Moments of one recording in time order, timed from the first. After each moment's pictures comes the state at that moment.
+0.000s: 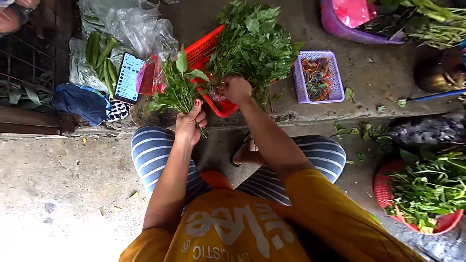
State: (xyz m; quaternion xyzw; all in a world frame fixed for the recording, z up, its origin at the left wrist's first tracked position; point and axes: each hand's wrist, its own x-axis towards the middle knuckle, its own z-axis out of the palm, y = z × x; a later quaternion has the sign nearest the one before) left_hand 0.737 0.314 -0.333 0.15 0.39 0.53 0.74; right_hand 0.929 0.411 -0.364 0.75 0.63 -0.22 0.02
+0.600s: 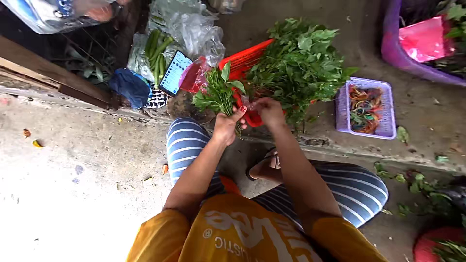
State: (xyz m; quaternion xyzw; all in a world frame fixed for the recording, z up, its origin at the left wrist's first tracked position) left_hand 0.747 0.312 -0.327 0.14 0.43 0.51 0.73; right_hand 0.915 0.359 -0.361 0.69 0.55 -0.40 -0.24
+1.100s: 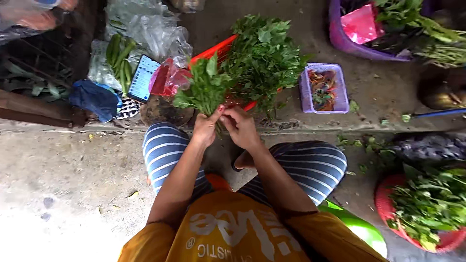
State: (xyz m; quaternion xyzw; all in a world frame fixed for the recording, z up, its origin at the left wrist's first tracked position) left_hand 0.753 0.299 -0.322 0.26 0.44 0.47 0.72; right_hand 0.889 0.279 -0.324 0.53 0.72 -0.22 -0.38
